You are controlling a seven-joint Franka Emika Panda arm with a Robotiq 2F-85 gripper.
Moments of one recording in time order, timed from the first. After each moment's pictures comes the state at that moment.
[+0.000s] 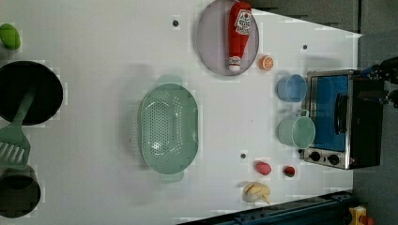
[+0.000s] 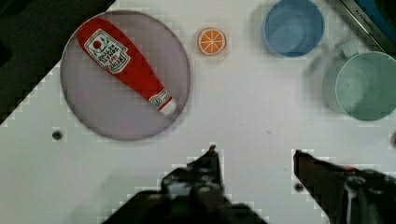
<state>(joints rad) -0.01 -0.03 0.01 -1.79 0.01 0.18 0.04</state>
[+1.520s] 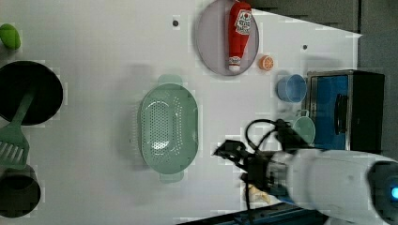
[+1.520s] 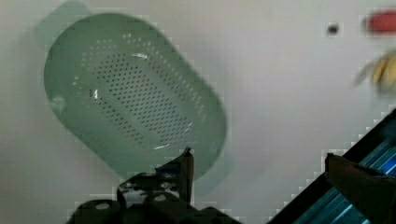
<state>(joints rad) 0.04 -0.05 0.63 -2.09 0.02 0.33 0.63</state>
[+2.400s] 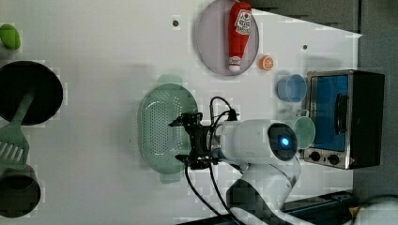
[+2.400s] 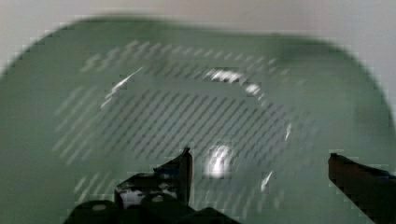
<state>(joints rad) 0.02 0.39 0.60 -2.27 -0.11 0.99 1.33</state>
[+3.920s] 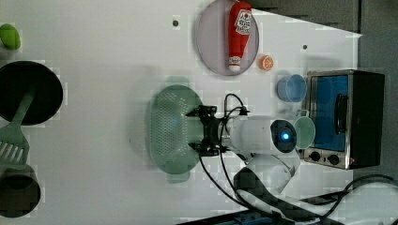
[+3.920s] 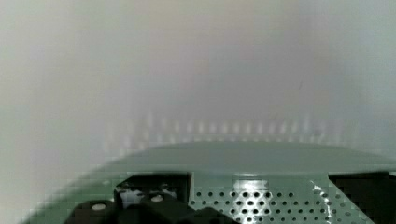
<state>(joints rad) 0.02 0.44 0.44 -2.35 -0.26 1.17 1.41</state>
